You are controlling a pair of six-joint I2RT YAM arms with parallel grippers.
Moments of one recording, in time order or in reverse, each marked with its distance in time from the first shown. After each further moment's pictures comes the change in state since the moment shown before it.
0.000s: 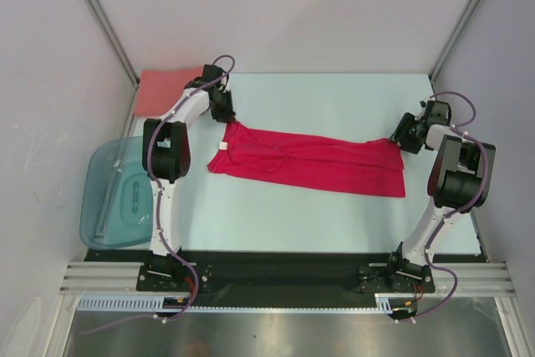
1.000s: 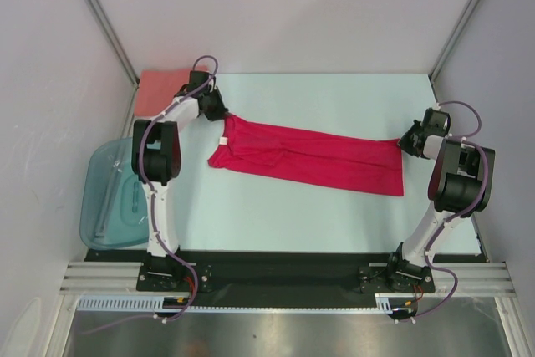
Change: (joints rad) left arm 0.070 -0.085 -0.235 0.314 0.047 -0.177; right arm -0.002 -0.044 -0.157 0.229 0.138 0.160
